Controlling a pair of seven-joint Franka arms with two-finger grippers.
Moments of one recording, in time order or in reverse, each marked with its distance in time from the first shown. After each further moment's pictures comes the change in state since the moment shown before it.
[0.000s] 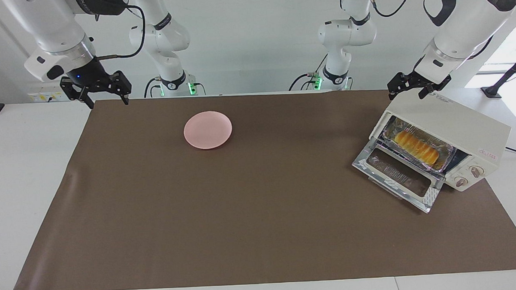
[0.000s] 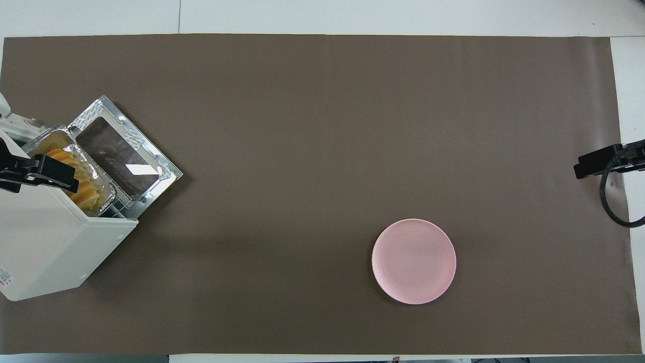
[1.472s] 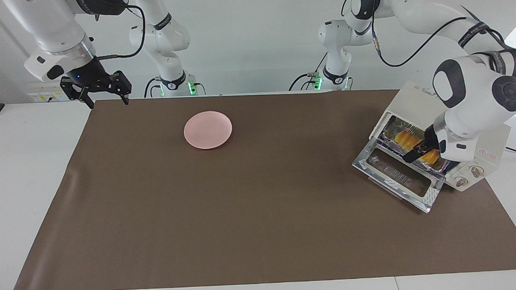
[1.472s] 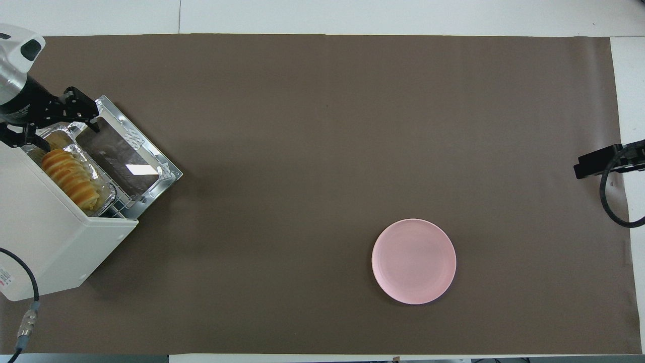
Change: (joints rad) left arm 0.024 0.476 0.050 0.305 -0.007 0.140 -0.508; right arm 0.000 0.000 -0.001 0.000 0.000 0.000 0.000
